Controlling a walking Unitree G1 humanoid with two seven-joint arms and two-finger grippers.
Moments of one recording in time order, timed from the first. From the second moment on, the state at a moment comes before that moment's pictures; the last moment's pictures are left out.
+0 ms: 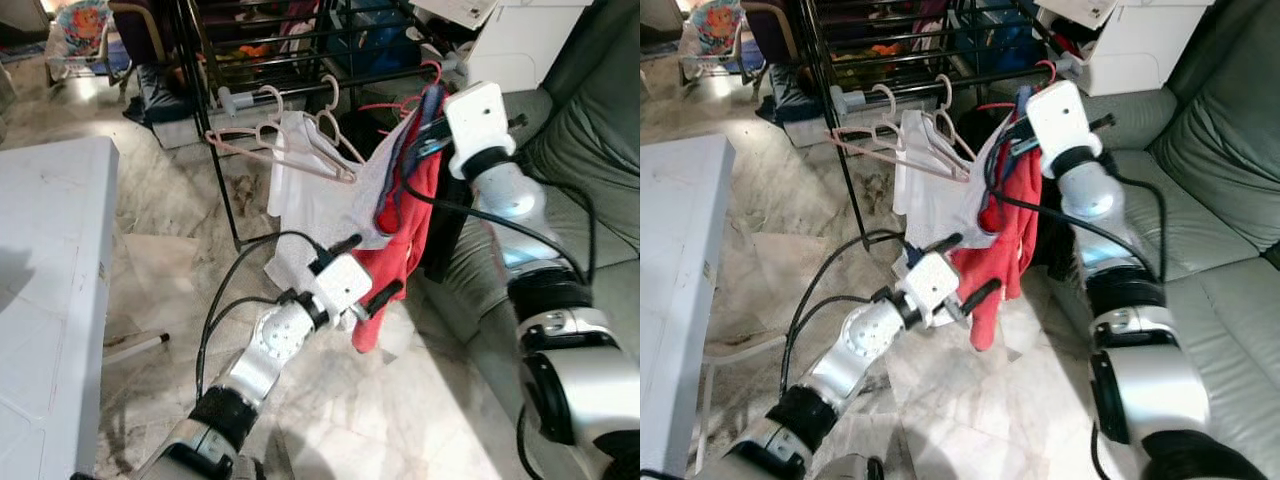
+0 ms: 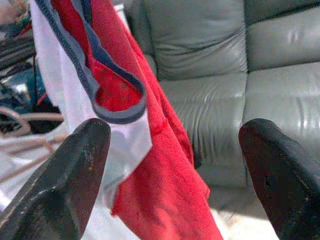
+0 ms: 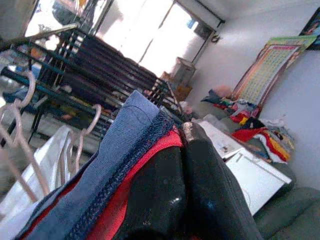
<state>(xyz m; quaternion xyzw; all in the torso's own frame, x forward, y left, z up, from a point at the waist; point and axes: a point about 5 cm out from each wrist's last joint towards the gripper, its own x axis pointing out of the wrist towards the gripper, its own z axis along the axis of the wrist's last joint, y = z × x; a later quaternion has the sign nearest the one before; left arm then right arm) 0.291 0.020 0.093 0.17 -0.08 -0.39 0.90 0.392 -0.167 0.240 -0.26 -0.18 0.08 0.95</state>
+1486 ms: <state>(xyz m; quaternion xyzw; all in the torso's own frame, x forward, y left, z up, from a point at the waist) 0.345 0.035 0.095 -0.02 0.07 -0.18 0.98 0.399 -0.153 0.265 -0.26 -0.18 0.07 0.95</state>
